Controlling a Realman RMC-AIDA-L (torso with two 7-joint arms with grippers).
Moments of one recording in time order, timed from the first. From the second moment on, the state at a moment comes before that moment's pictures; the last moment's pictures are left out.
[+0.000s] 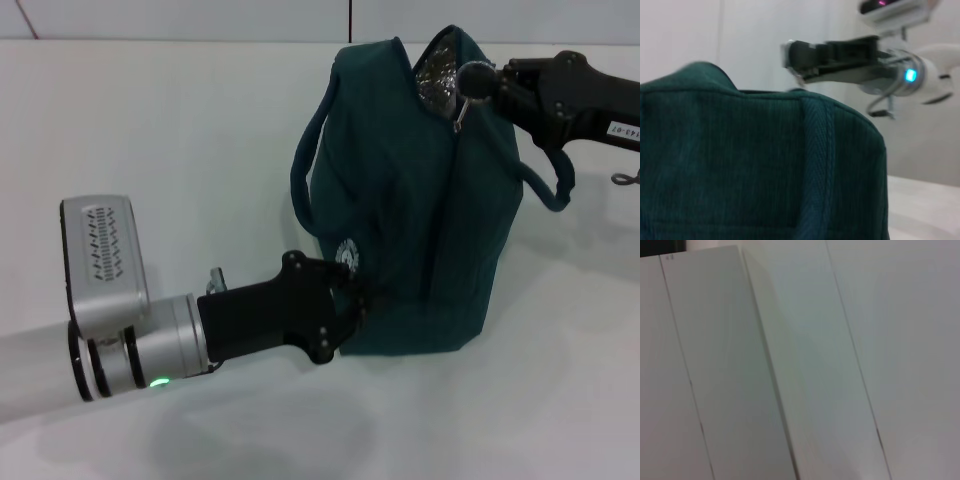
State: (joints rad) left arm -0.52 -2.09 1.27 0.09 1.25 1.46 -0.65; right arm 0.63 2.01 -0.96 -0.58 -1.46 -1.54 1.37
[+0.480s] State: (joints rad) left arm -0.49 -2.09 1.34 0.14 1.29 1.45 -0.65; right arm 0.63 2.01 -0.96 -0.57 -1.42 -1.50 1.35
